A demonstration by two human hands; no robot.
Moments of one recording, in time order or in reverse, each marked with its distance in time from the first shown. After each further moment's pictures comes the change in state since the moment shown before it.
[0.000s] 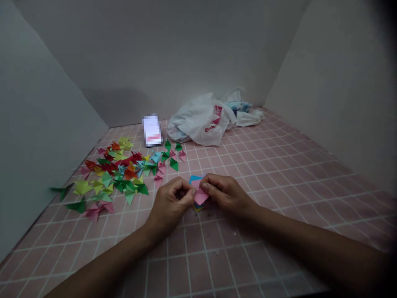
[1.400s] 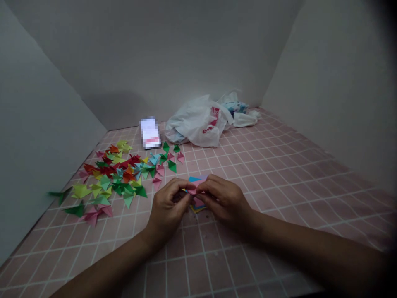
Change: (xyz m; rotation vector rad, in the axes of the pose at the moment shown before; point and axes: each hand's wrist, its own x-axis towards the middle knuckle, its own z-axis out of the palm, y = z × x) left_hand -0.006 -0.012 0.005 -0.110 0.053 0.156; right_hand -0.008 -0.004 0.009 -0.416 0.207 -0.472
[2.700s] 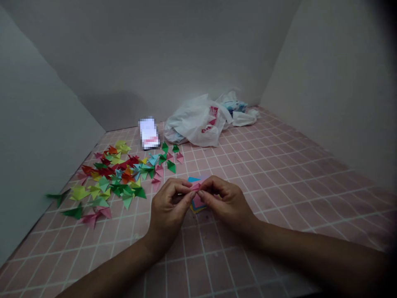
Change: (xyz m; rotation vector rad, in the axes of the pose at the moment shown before) left_hand -0.003 -0.001 0.008 0.043 0.142 0.125; right_hand -0.003 -0.011 0.008 0.478 0.126 0.581
